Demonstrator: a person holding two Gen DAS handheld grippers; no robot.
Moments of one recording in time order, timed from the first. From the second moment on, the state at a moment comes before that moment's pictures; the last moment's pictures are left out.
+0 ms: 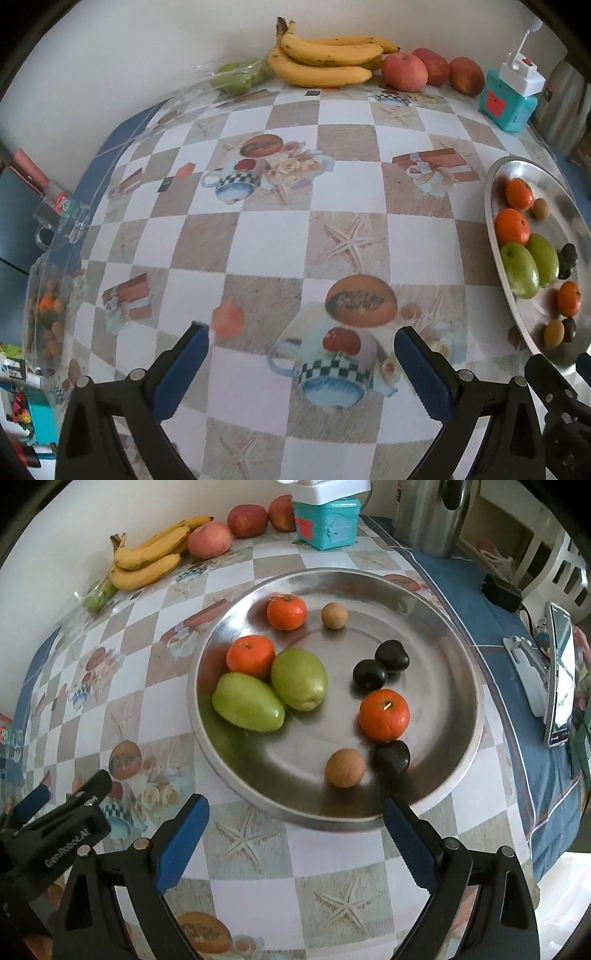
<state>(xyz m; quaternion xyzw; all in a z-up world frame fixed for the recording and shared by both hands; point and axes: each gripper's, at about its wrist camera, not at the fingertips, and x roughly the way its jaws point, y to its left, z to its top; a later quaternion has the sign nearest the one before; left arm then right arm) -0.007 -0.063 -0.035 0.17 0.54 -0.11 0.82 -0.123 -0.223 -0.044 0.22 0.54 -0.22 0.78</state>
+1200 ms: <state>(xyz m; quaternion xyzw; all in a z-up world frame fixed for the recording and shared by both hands) -0.045 -0.024 0.033 0.13 0.47 -0.12 0.87 -0.154 -0.206 0.002 0.21 0.47 -0.24 0.82</state>
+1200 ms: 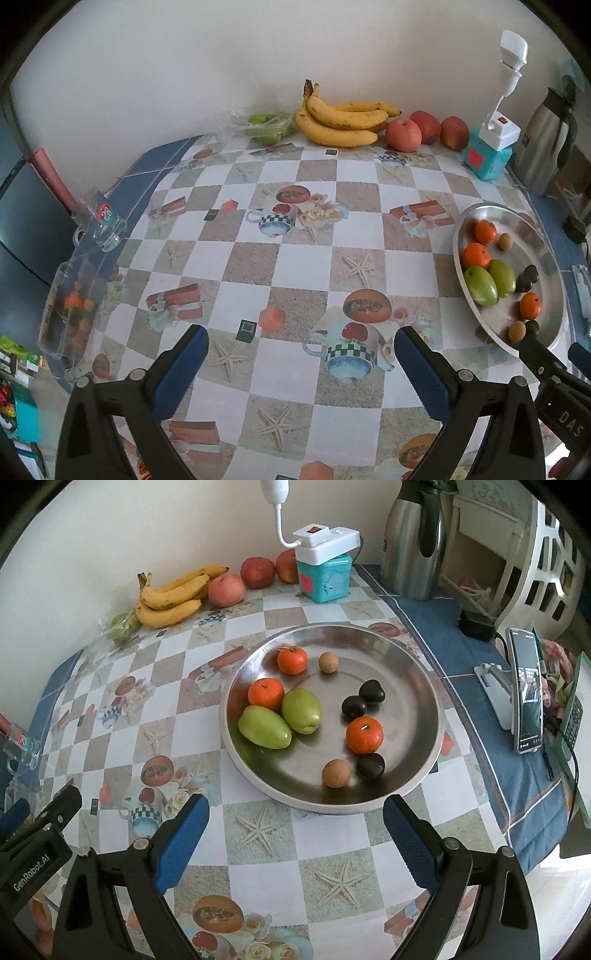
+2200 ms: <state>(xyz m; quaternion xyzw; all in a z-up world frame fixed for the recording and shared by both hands) -0.040 -0.020 0.026 0.13 0.49 -0.11 0.86 -0.151 -0.205 -0.002 0.20 0.48 -0.23 0.82</state>
